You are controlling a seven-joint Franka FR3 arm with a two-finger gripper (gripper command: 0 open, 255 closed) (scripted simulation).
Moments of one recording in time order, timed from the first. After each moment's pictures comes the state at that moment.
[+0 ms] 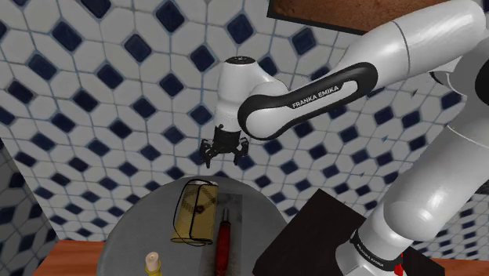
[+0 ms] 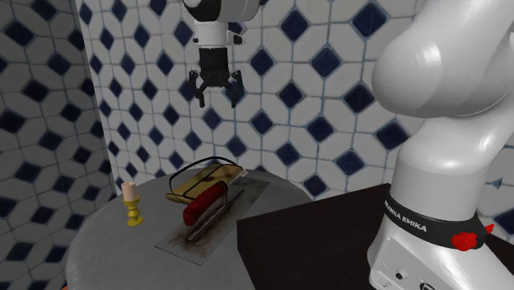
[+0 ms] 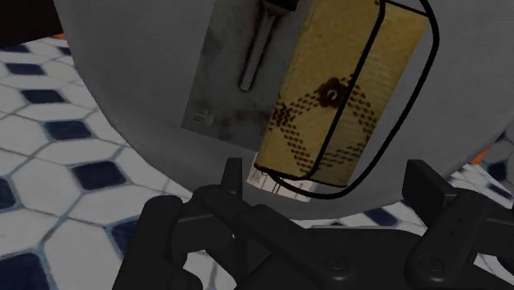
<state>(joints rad) -0.08 -0.05 0.55 -2.24 -0.07 2.25 1.01</state>
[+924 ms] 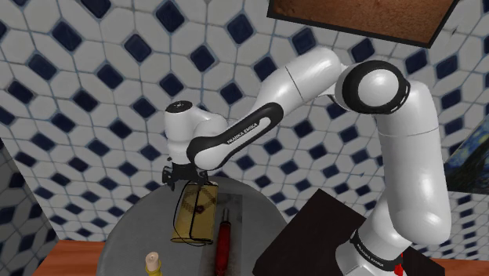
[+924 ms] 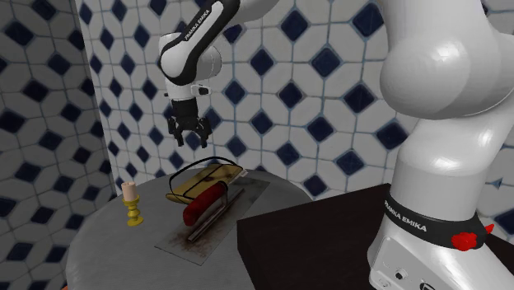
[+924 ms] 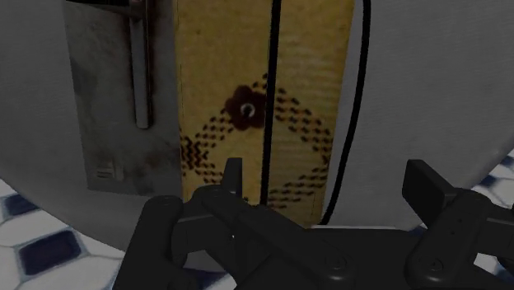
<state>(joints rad) 0.11 0.57 0.45 -1.80 -0.43 2.26 1.52</state>
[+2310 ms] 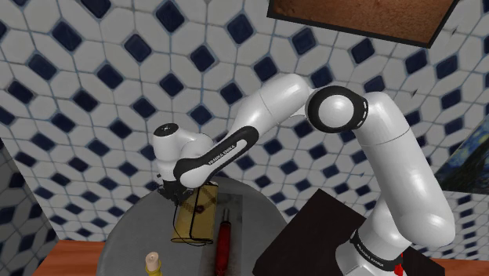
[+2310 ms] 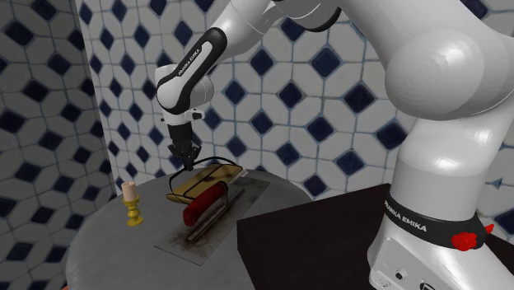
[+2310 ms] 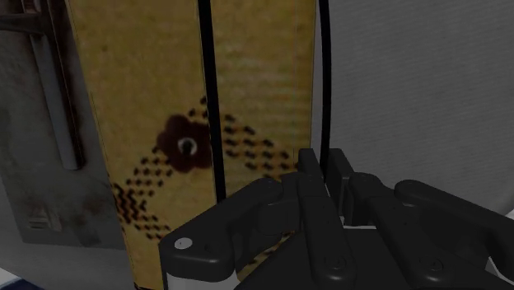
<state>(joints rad) 0.20 0.82 0.37 -1.60 -0.48 2.28 1.61</state>
